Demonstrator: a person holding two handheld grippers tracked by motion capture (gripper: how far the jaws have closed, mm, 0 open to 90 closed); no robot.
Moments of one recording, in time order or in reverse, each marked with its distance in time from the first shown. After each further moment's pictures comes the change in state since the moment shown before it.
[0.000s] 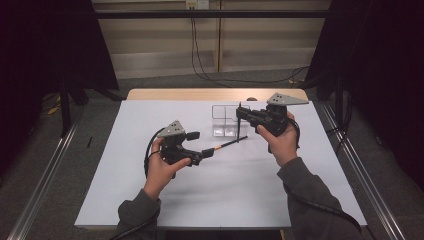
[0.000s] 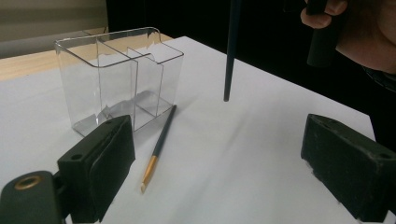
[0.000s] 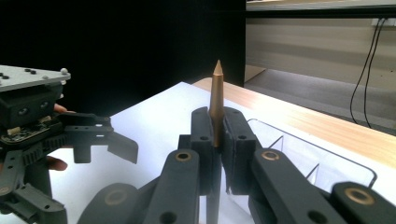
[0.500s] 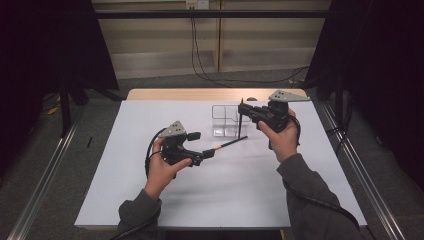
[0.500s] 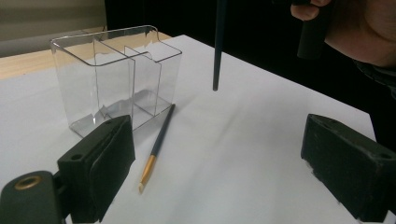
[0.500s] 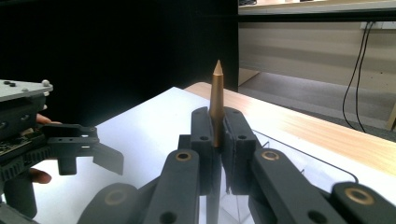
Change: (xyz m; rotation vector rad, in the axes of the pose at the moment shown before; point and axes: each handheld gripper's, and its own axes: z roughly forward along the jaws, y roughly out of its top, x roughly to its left) left arm -0.002 -0.001 0.002 0.001 -0.007 0.001; right arm -0.011 0.002 0.002 -0.018 -0.023 0.014
